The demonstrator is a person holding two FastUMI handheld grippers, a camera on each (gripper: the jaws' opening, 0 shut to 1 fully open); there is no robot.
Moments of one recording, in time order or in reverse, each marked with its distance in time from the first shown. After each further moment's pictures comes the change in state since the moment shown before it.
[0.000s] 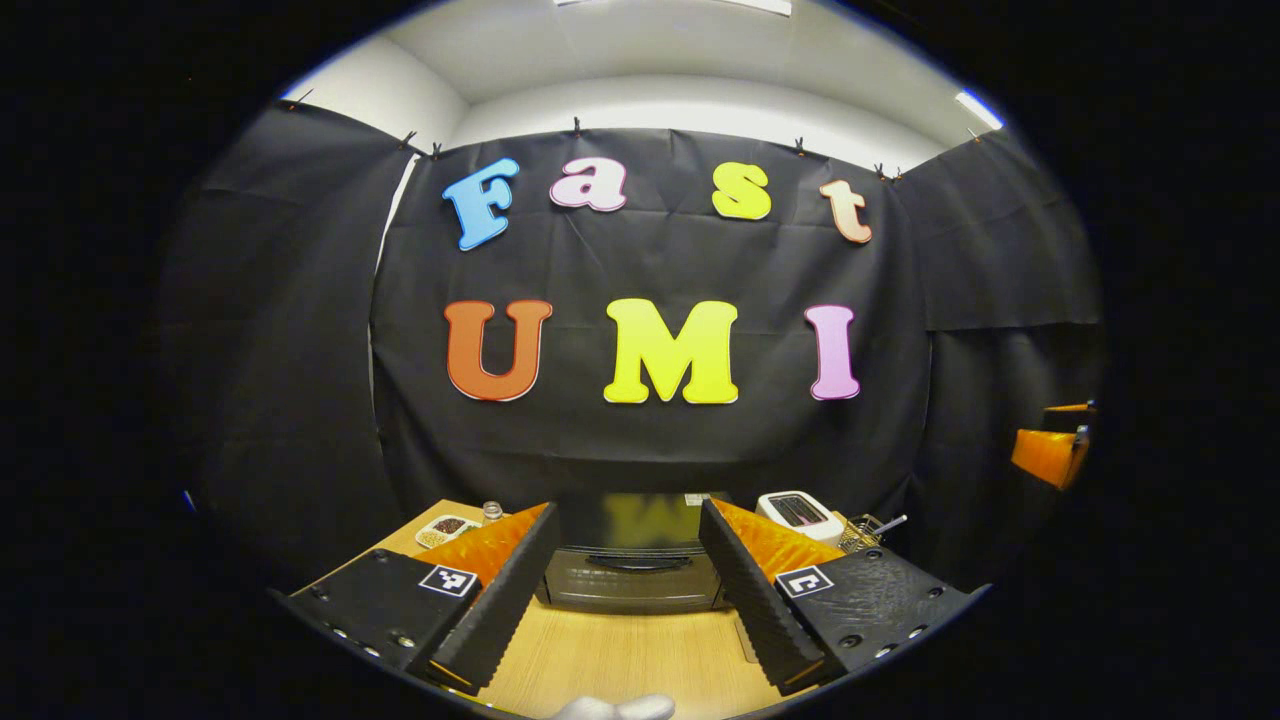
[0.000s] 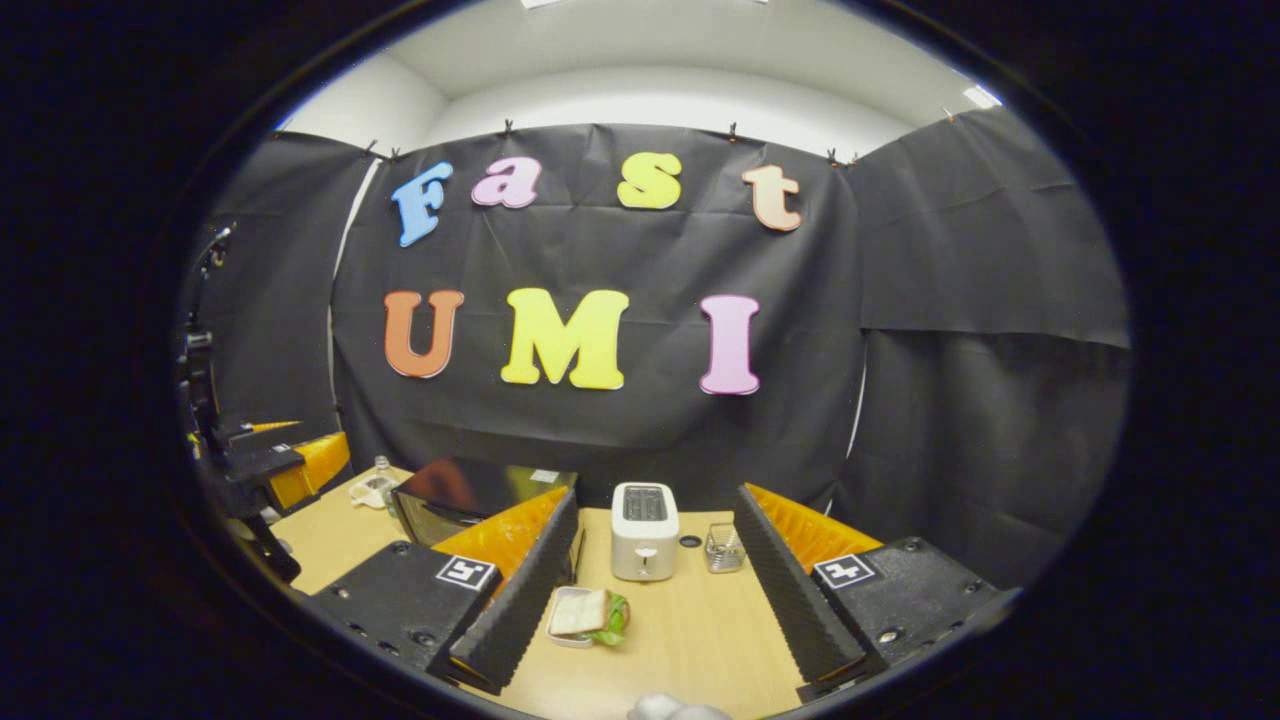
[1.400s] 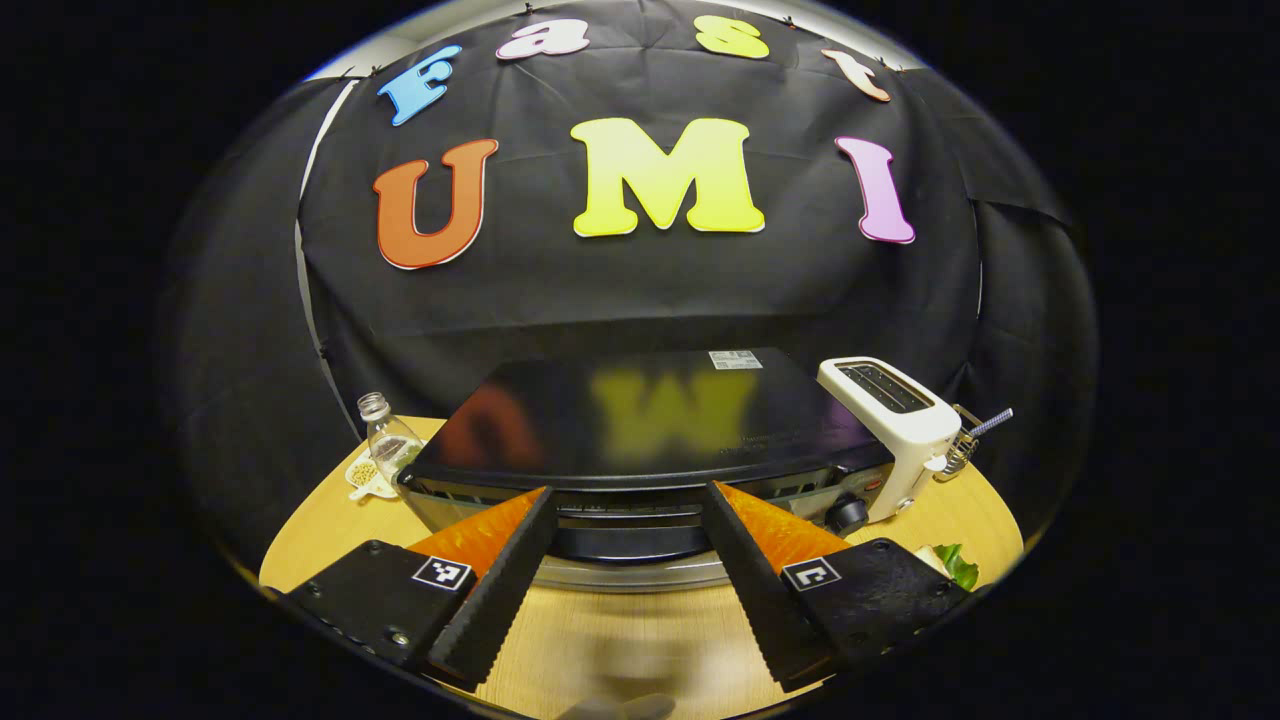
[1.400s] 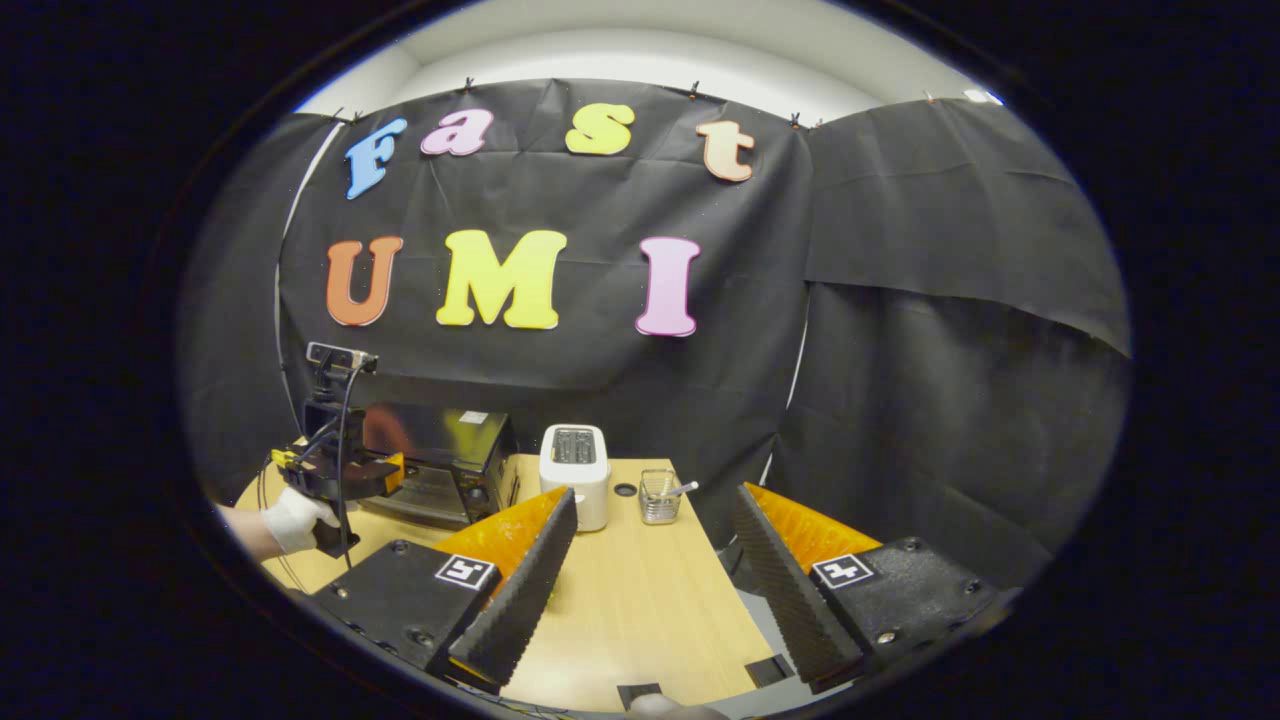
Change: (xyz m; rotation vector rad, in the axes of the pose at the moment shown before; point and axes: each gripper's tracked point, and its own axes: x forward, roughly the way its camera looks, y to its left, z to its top) left arm 0.165 -0.012 -0.180 0.087 0.337 -0.009; right arm -0.005 -0.054 -0.054 -0.009 0.165 -0.137
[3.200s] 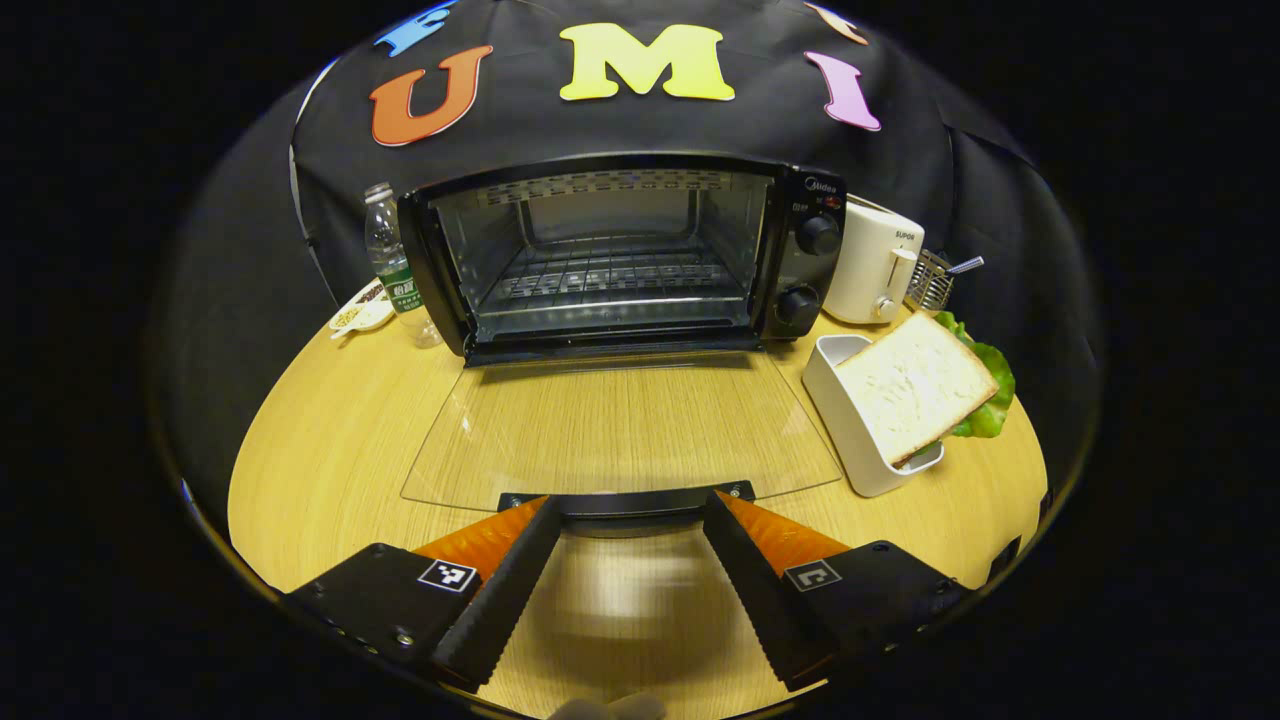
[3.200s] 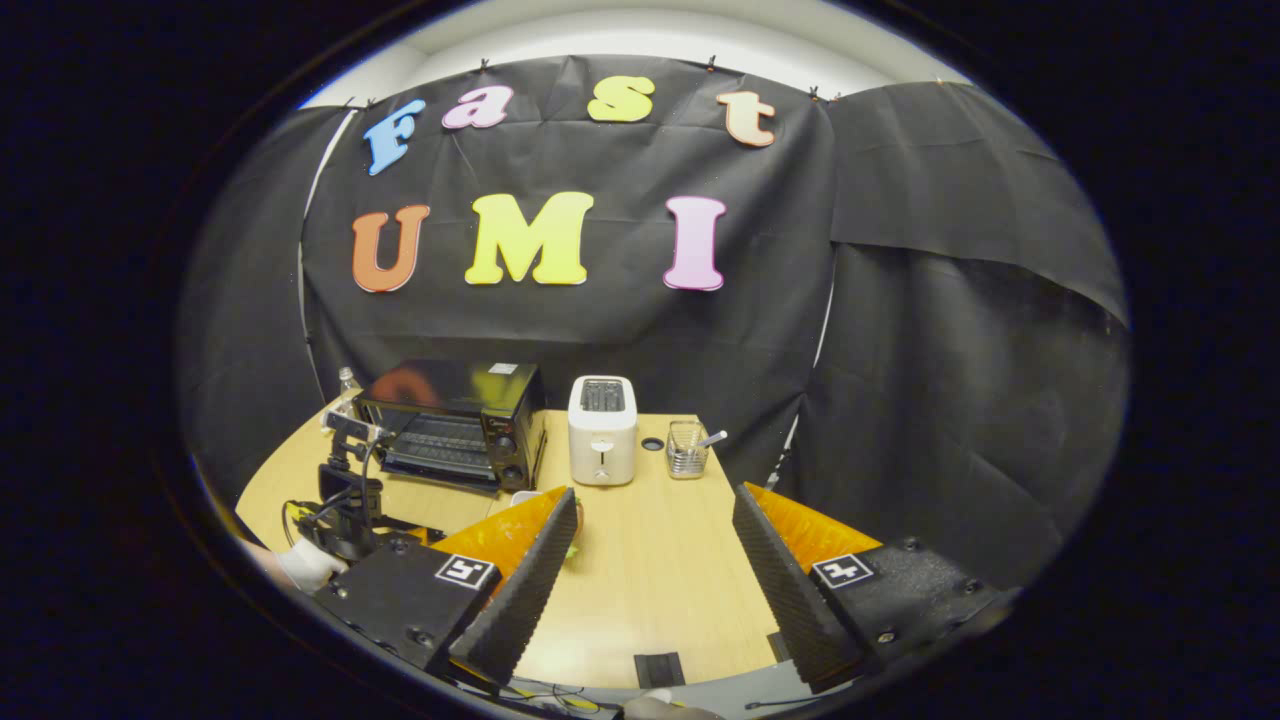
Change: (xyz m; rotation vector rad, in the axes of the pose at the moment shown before) left arm -0.084 -0.009 -0.181 -0.002 0.313 -0.072; right arm -0.011 0.022 -0.056 0.000 0.093 0.082
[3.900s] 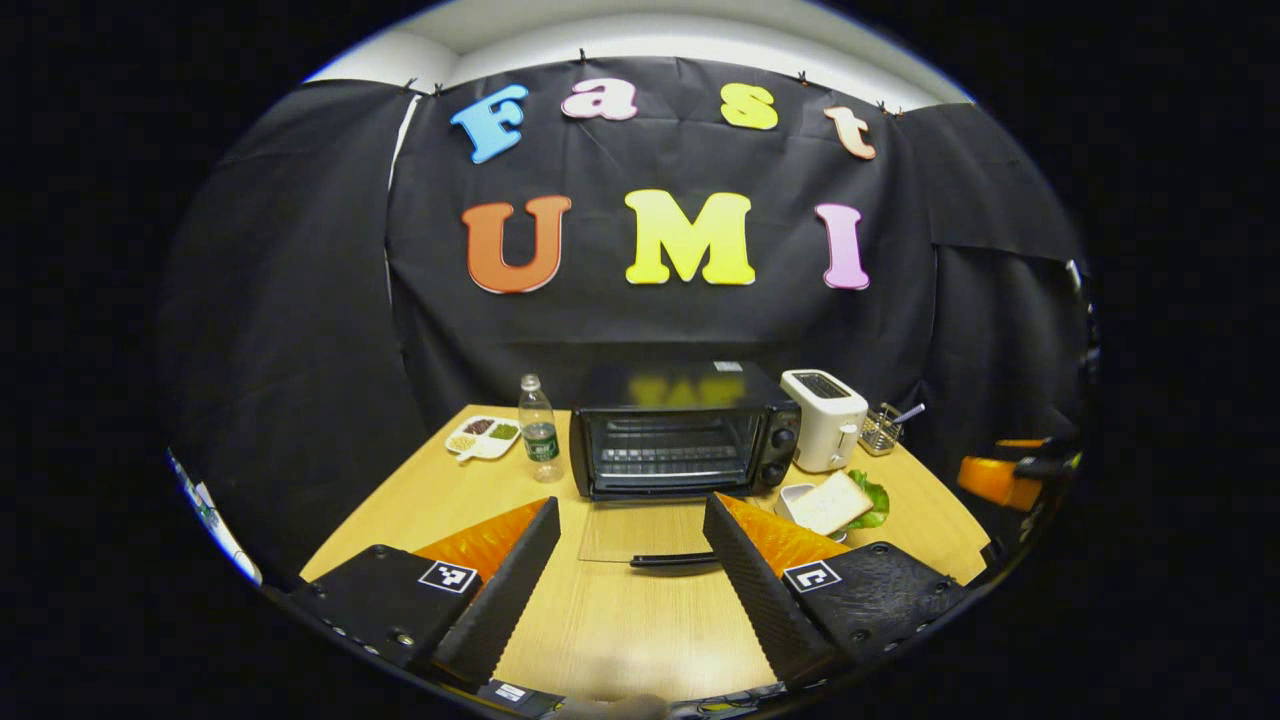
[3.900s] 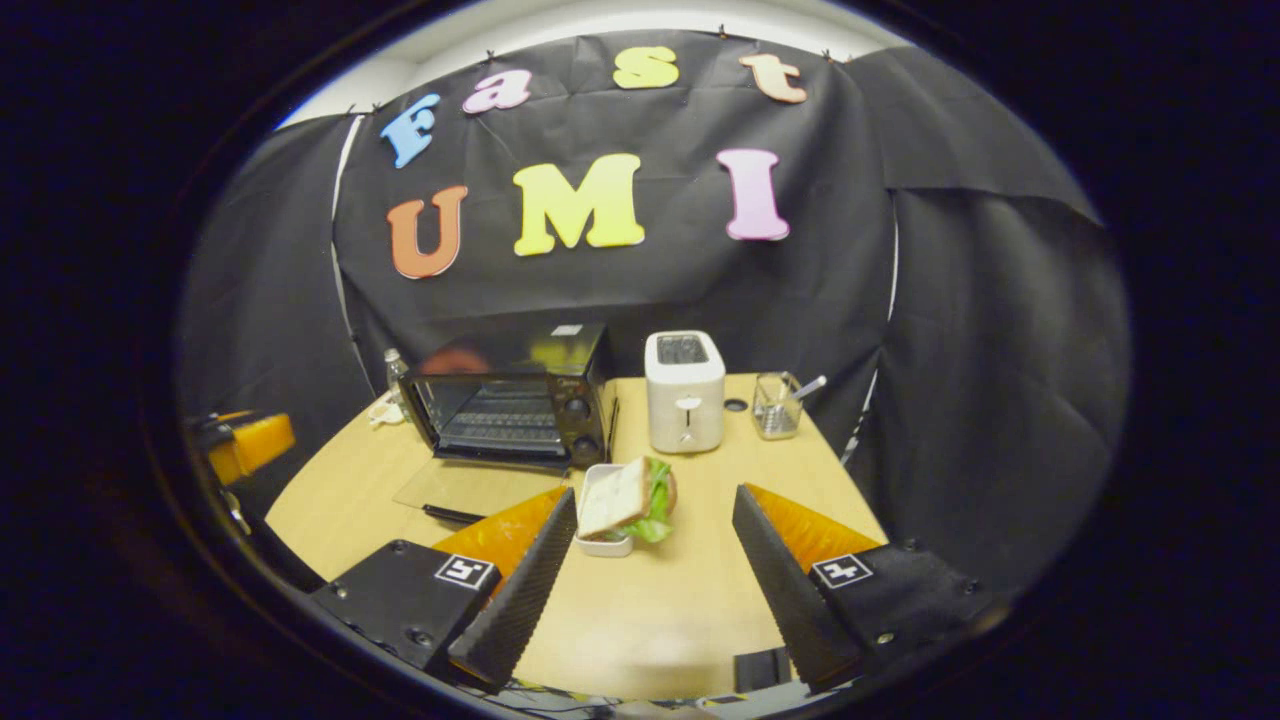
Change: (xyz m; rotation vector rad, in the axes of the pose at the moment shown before) left arm -0.244 0.067 0.105 -0.045 -0.434 0.080; right arm 0.072 0.092 -0.094 0.139 0.095 0.215
